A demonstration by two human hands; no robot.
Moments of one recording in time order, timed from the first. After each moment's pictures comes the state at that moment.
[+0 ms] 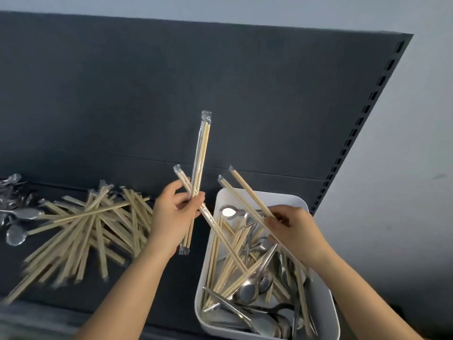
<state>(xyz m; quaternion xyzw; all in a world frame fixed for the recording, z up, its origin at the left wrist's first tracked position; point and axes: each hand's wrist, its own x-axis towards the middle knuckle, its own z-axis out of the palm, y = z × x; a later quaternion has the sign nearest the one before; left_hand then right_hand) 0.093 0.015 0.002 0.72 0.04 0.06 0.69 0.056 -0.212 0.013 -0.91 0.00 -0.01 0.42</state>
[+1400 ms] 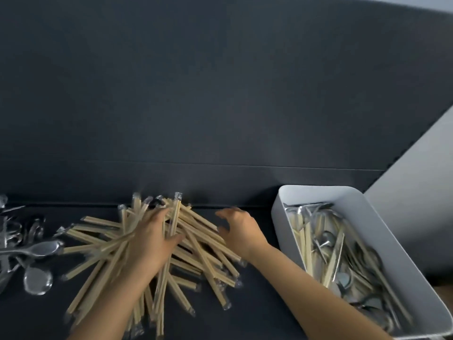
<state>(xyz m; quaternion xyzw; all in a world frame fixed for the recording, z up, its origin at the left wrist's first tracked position) 0.188 0.240 -0.081 0.95 -0.05 -0.02 0.31 0.164 0.047 -0.062 -0.96 0.01 0.05 0.27</state>
